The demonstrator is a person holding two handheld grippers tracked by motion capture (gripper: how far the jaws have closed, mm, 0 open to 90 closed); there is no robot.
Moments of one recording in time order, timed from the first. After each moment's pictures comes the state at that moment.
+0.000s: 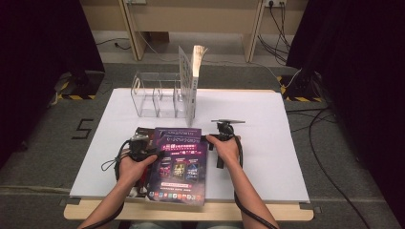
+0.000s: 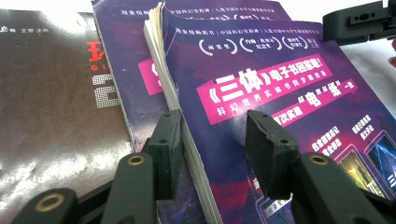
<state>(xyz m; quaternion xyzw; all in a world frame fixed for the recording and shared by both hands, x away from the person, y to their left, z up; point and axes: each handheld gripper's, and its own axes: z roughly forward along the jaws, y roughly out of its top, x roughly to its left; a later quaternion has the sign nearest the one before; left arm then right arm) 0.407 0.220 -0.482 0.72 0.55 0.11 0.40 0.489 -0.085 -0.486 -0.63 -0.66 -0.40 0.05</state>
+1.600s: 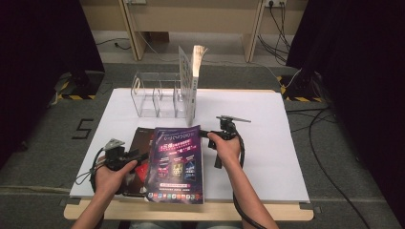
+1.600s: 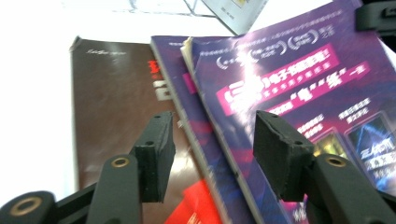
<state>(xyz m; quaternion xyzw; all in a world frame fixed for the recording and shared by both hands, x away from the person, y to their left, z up) 0.358 0.276 -0.463 0.68 0.55 0.15 0.46 0.462 -0.084 -0.439 -0.58 -0.64 -0.50 0.08</state>
